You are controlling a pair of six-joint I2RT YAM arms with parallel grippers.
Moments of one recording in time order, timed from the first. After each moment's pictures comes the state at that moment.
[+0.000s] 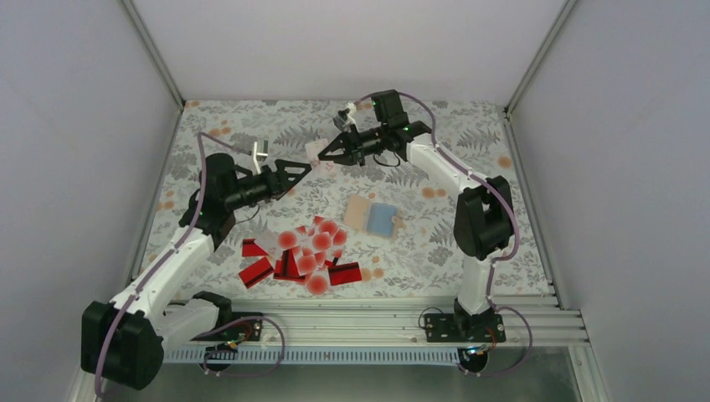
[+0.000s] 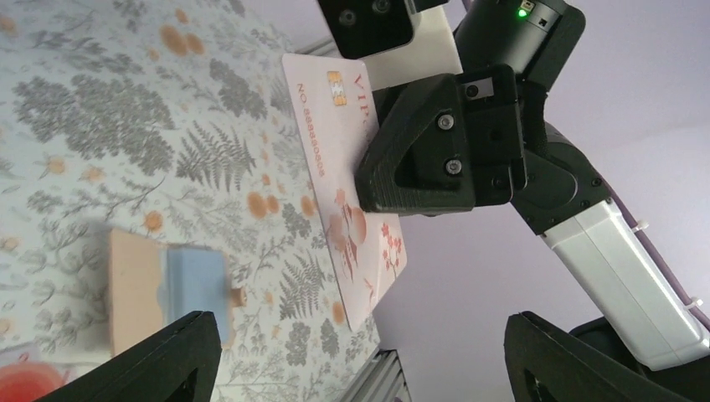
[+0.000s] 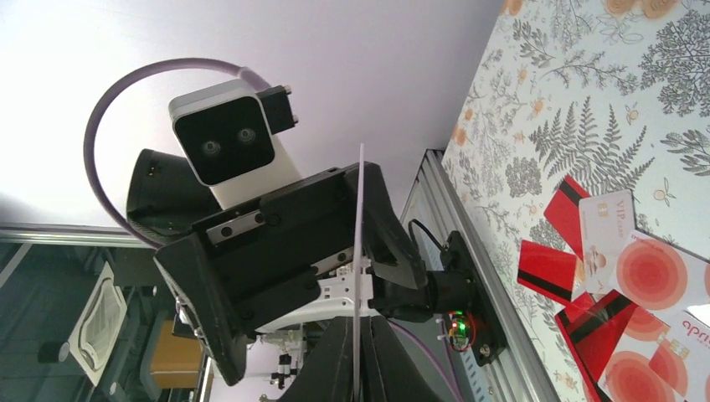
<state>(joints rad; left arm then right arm) -0.28 1.00 0.70 0.07 0.73 -0.98 0.49 1.95 1.66 -0.42 -1.32 0.72</state>
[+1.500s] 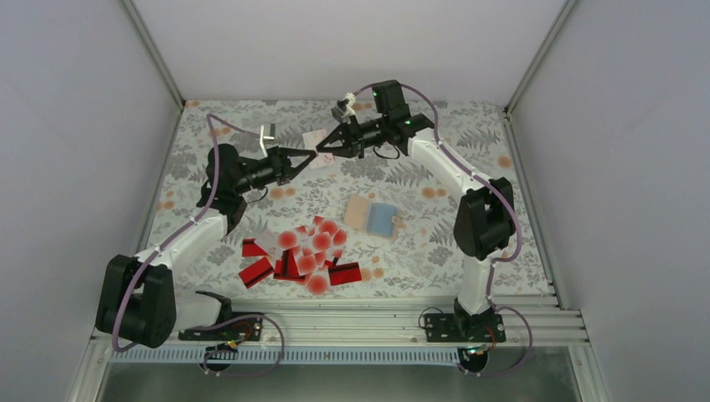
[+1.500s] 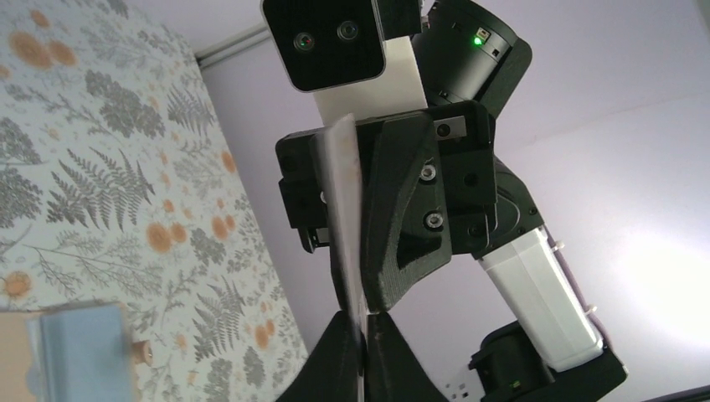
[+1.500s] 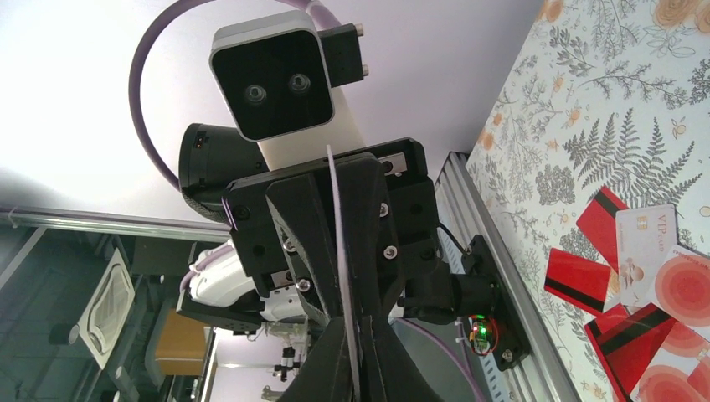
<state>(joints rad) -0.27 1.26 0.72 0.60 0.88 -1.23 0.49 1.95 1.75 -0.44 -1.35 0.76</state>
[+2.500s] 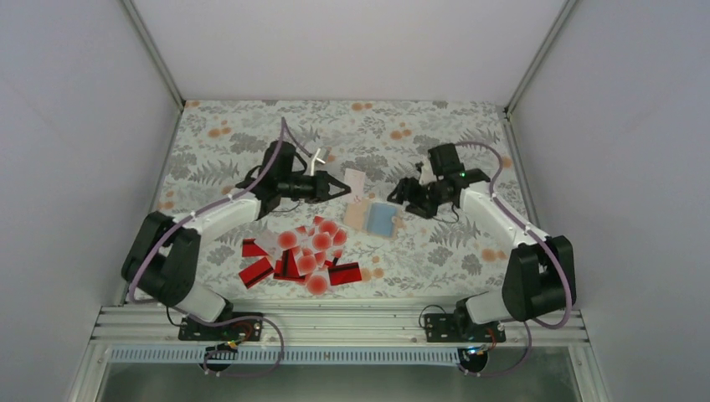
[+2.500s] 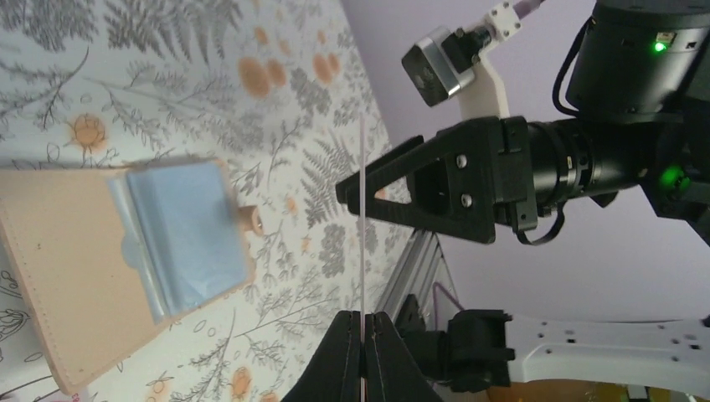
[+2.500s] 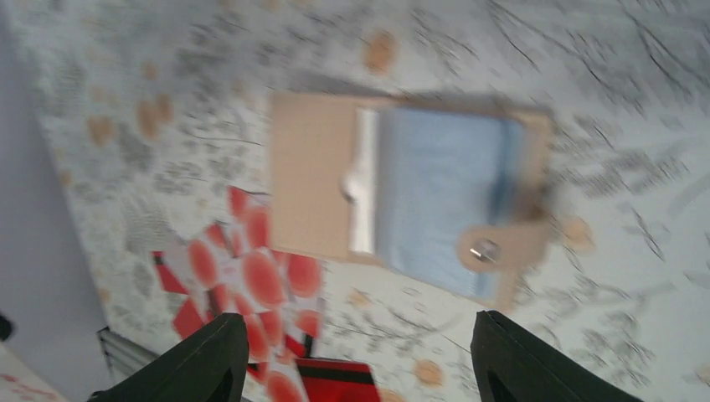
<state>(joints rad) -0.47 1.49 0.89 0.12 0.86 -0.77 0.29 1.44 1.07 -0.72 -0.49 0.60</state>
